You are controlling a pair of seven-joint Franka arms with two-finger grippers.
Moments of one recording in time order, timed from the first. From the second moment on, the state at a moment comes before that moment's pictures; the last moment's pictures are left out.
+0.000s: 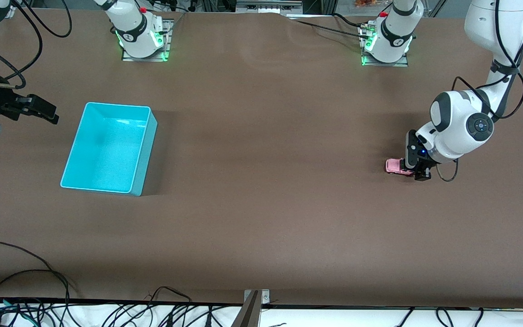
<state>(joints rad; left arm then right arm) 0.00 0.38 0.05 -2.23 -0.04 2.59 1.78 -0.14 0.07 0.17 -1.56 -0.03 1.59 0.11</state>
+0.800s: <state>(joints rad) 0.00 0.39 0.05 -2.22 -0.09 2.60 1.66 -0.14 0.07 0.17 -1.56 -0.03 1.59 0.11</state>
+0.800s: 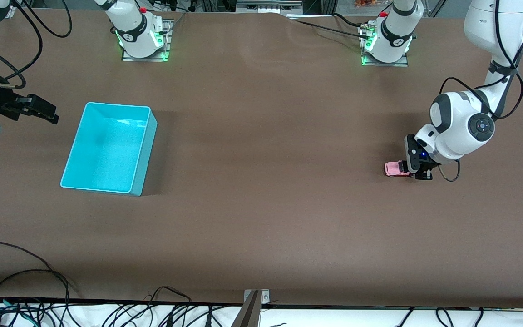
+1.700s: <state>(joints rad) 0.00 0.40 0.12 -2.21 0.01 2.60 1.66 -0.14 0.07 0.17 -1.56 -0.03 1.59 0.11</state>
